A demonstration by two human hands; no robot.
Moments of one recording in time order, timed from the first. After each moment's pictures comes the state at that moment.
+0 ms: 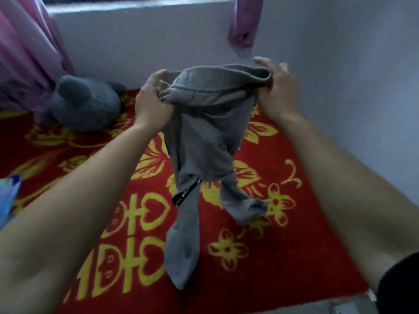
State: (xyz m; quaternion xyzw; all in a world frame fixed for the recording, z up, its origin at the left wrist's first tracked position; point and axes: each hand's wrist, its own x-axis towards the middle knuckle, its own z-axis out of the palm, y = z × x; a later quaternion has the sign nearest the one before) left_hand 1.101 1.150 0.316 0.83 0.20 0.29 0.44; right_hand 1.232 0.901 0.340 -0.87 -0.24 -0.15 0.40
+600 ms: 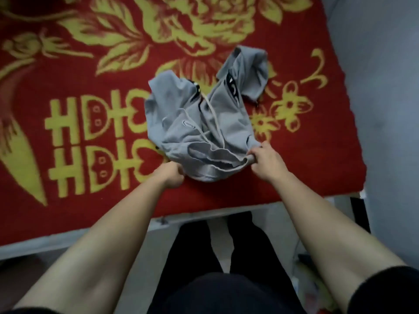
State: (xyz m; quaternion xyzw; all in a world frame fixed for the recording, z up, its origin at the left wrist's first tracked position) left_hand 0.858 1.031 -0.007 0.83 0.26 -0.41 0.26; right_hand 1.004 0.779 0.014 -0.92 -0.18 0.35 0.08
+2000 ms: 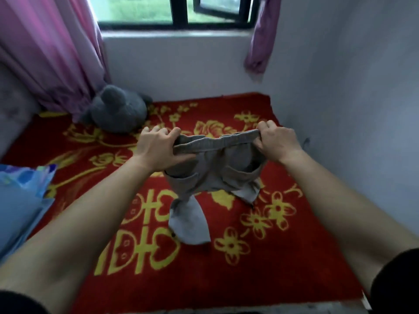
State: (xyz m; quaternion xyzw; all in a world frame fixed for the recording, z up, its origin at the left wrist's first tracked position) left_hand 0.929 1.126 0.330 0.97 0.11 0.18 -0.11; right_hand 1.127 0.859 0.332 -0.92 -0.38 -0.11 0.03
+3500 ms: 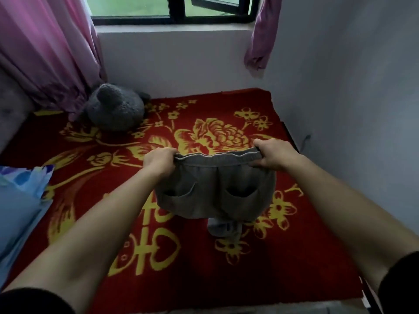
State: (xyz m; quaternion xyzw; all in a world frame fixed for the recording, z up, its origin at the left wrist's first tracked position) left_hand 0.964 1.138 0.287 0.97 0.26 -0.02 0.05; right_hand 1.151 0.863 0.321 -0.91 -0.41 0.10 -0.02
